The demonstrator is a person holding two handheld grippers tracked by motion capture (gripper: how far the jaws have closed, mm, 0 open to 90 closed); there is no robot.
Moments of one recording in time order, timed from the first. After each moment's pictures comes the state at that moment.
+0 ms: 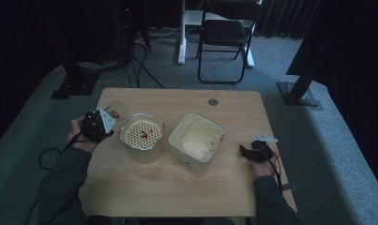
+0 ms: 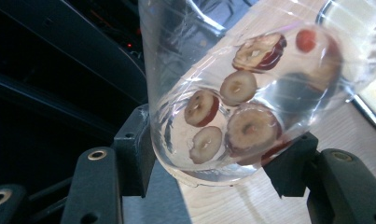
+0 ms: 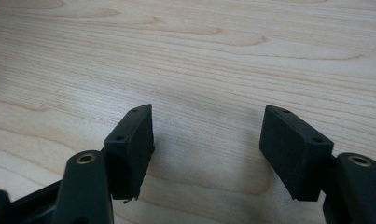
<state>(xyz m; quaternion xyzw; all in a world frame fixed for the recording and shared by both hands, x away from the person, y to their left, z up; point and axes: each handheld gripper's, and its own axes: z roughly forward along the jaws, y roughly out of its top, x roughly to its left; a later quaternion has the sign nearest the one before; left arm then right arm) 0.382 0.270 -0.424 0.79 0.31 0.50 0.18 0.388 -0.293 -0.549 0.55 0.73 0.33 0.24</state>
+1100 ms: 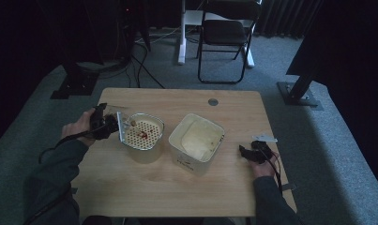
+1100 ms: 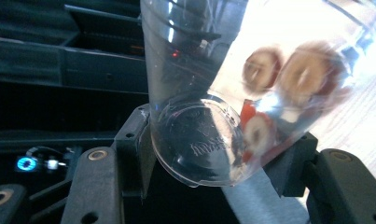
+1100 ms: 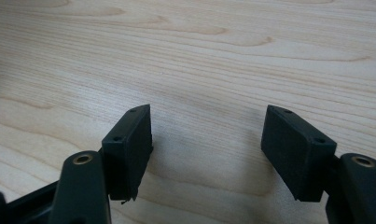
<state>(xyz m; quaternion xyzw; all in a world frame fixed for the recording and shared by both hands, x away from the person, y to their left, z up) 0.383 0.245 -0.420 0.80 0.10 0.59 -0.04 0.388 -0.293 -0.549 0.55 0.73 0.33 0.24</state>
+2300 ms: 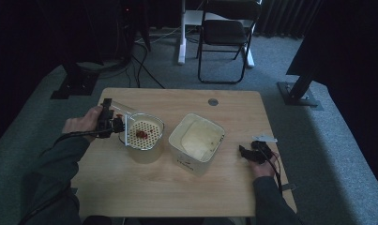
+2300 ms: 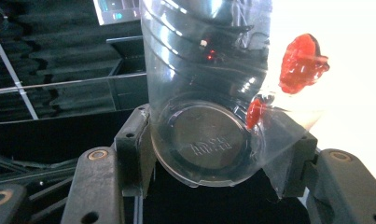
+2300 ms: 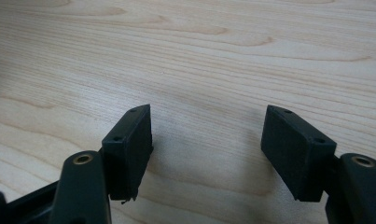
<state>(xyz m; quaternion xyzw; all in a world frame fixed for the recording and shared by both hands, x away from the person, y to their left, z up) 0.383 0.231 -0.416 0.76 0.01 0.64 -0.11 0.387 -0.292 -0.549 0.55 0.73 0.33 0.24</state>
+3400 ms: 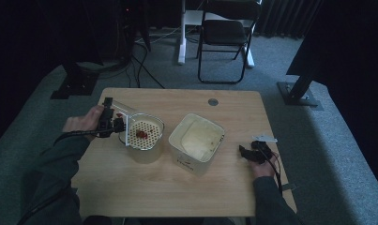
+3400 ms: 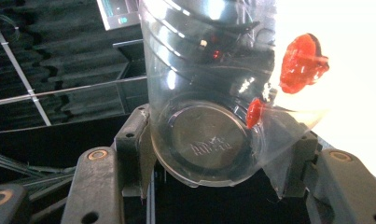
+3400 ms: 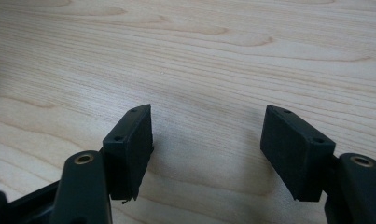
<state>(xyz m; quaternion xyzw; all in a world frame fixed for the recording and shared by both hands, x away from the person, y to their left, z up) 0.387 0.230 -0.419 0.75 -0.01 0.65 -0.13 0.387 -0.292 -0.549 0.55 0.73 0.33 0.24</state>
